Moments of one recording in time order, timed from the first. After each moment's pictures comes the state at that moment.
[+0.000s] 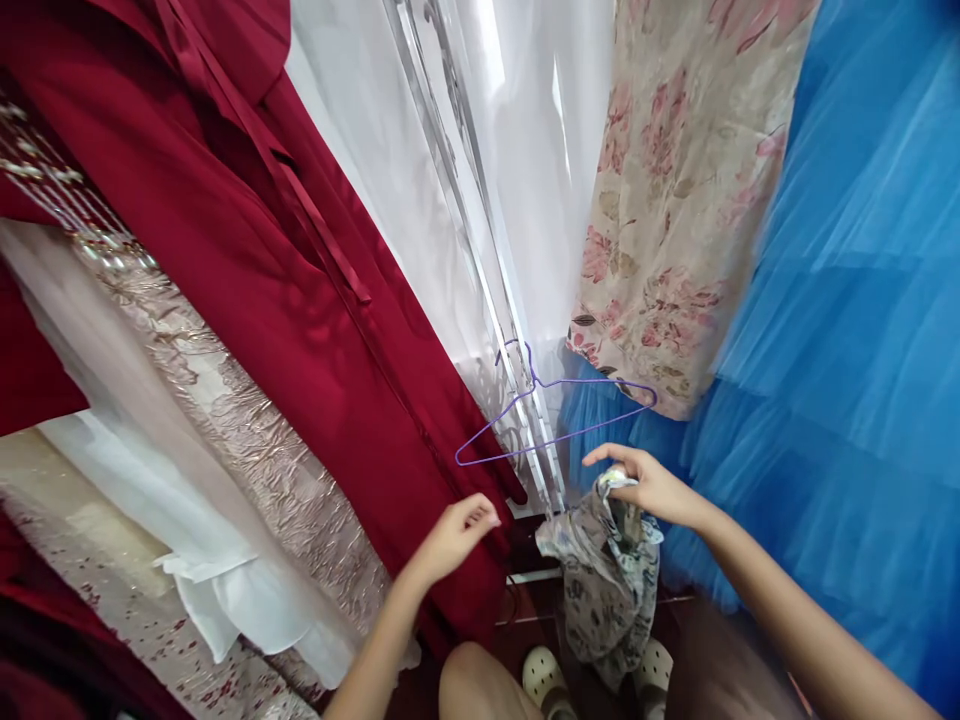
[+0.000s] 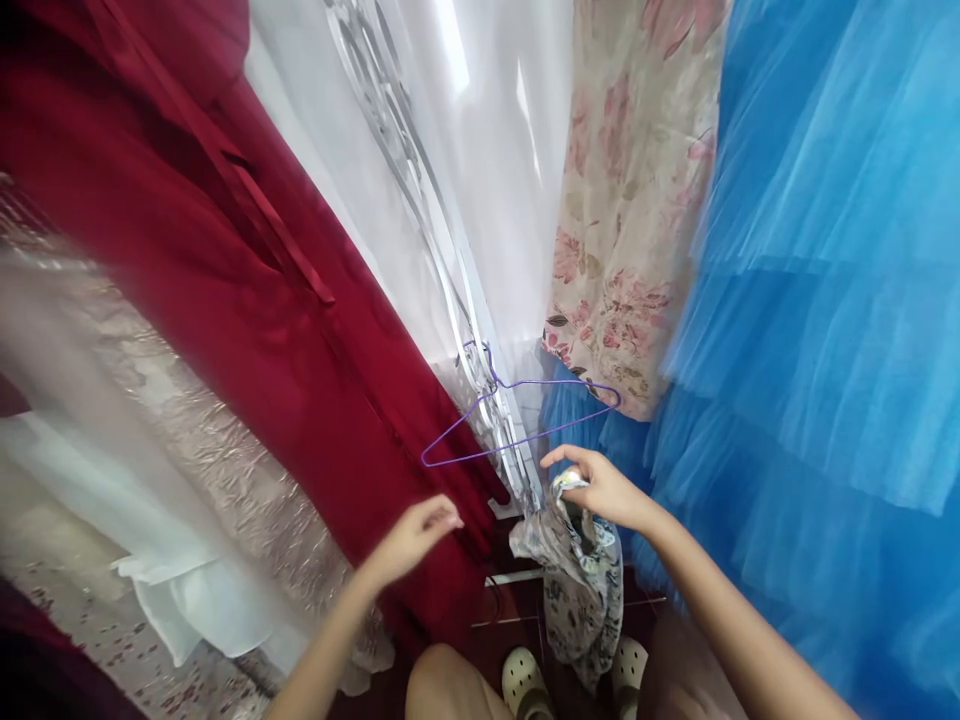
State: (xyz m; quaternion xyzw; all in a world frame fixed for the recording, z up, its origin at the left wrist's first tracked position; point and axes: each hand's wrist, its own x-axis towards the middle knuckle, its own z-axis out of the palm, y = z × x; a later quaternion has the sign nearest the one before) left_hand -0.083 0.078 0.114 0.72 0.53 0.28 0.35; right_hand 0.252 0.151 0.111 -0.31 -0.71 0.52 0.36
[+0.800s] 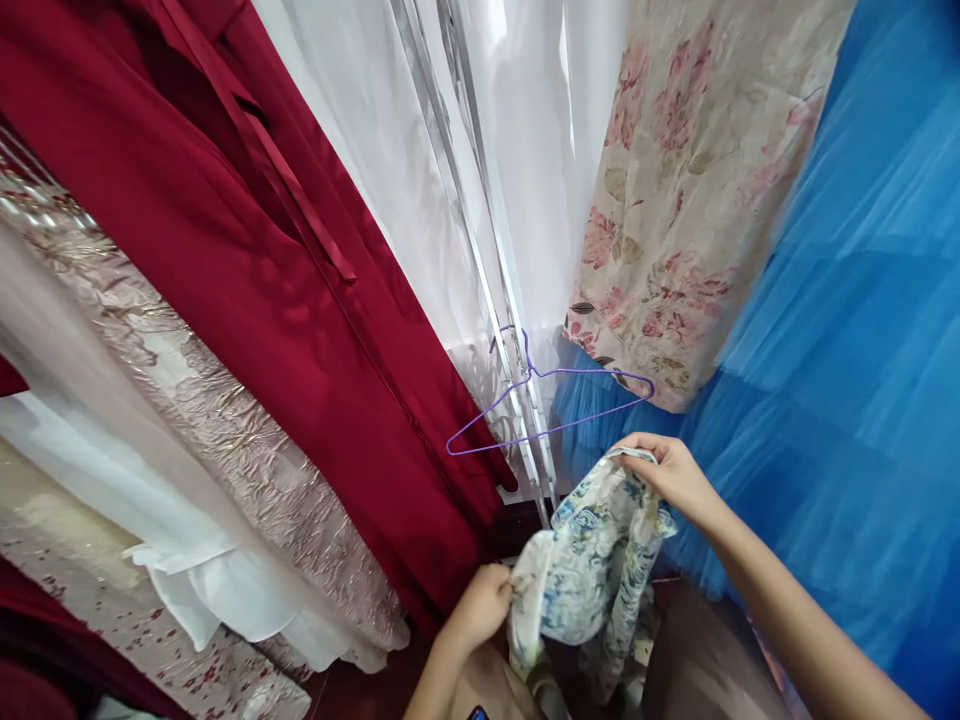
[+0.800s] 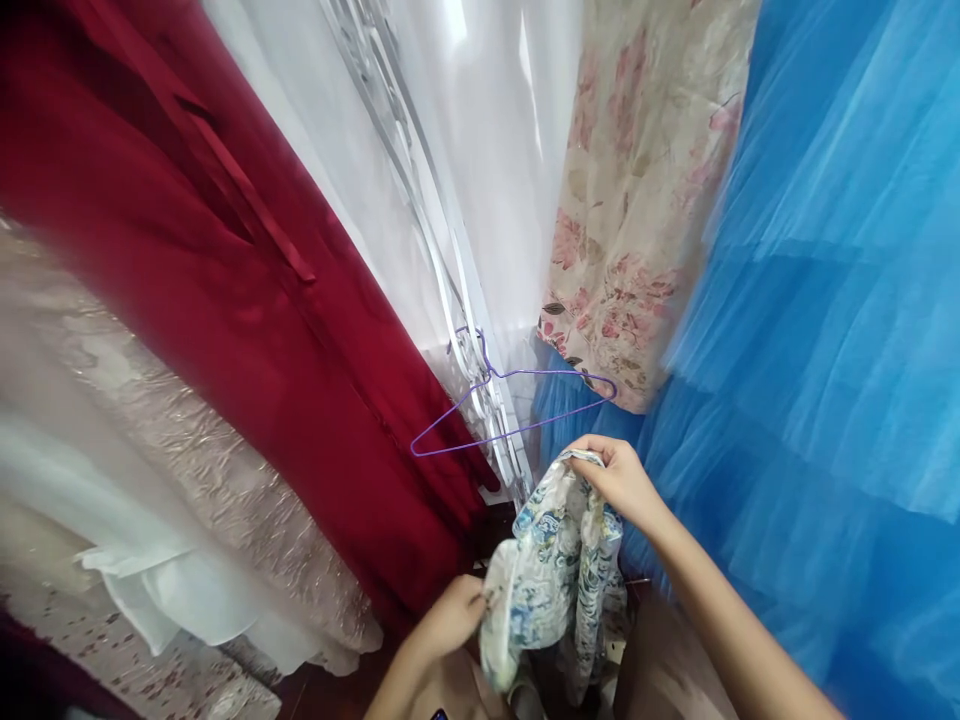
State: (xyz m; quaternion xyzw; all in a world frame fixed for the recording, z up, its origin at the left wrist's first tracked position) left_hand -0.033 0.039 -0.030 0.67 0.62 0.14 0.37; right_hand 0.264 0.143 0.110 -0.40 -0.61 0.50 0.47
